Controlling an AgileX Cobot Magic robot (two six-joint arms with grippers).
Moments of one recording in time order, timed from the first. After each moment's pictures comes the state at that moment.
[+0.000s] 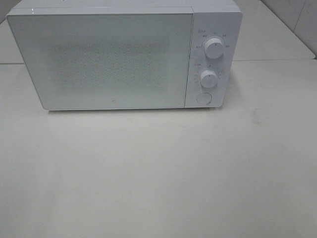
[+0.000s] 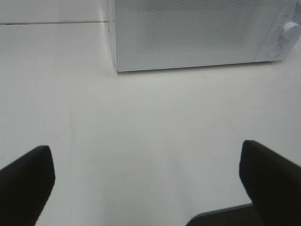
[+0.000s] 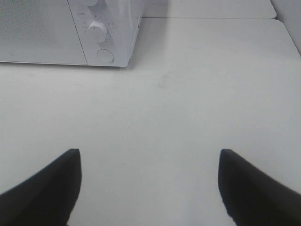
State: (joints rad) left arm -0.08 0.00 -0.52 -0.17 1.07 0.07; right arm 0.10 -0.01 -0.50 0.01 1.00 0.05
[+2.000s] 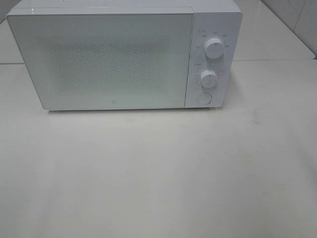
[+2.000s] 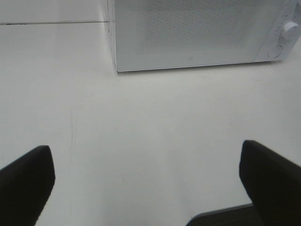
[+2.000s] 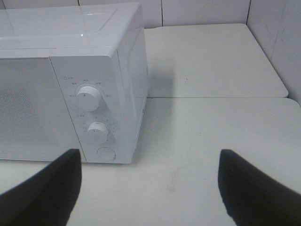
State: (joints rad) left arm -0.08 0.00 -0.52 -0.17 1.07 0.07; right arm 0.10 0.52 -0.45 0.03 0.22 0.05
